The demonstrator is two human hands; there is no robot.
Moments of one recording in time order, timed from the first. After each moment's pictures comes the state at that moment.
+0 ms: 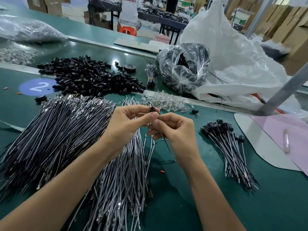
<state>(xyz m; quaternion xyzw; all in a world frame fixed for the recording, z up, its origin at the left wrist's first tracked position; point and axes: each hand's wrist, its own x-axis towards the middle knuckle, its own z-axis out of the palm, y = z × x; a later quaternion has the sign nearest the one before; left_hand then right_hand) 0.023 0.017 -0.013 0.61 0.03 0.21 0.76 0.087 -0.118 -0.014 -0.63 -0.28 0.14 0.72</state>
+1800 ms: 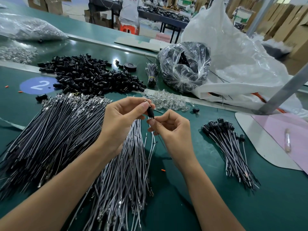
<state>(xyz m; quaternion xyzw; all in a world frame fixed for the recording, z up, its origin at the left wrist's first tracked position) 0.025 0.020 -0.016 0.56 0.04 0.29 0.77 0.086 -0.111 -0.023 -0.69 -0.28 0.06 0.67</state>
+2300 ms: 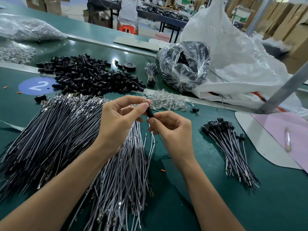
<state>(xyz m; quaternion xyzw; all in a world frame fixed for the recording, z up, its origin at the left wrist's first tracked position) 0.024 0.020 -0.015 0.60 0.03 0.33 0.73 0.083 -0.111 -0.021 -0.67 -0.28 0.05 0.69</state>
